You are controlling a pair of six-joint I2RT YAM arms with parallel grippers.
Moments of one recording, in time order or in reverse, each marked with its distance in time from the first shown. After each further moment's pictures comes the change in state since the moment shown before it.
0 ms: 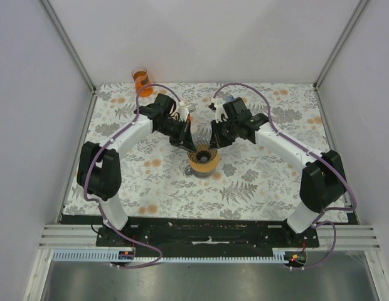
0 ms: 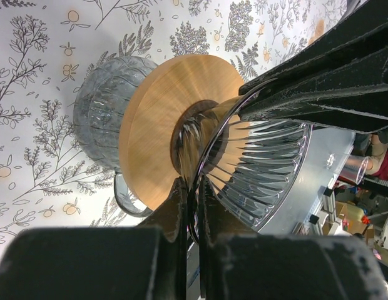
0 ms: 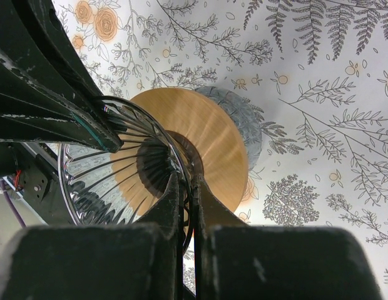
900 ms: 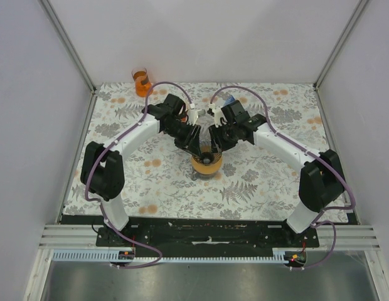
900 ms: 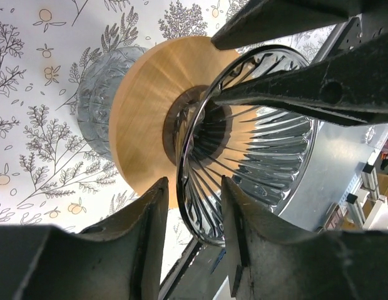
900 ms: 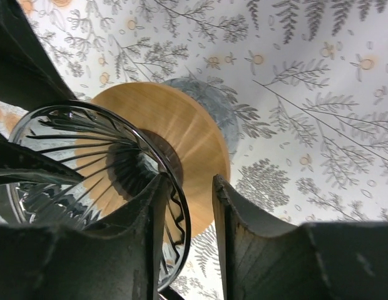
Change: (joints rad) left arm -0.074 0.000 0.067 -0.081 -0.065 0.116; right arm 0.007 -0.017 -0.004 -0.044 0.053 -0.104
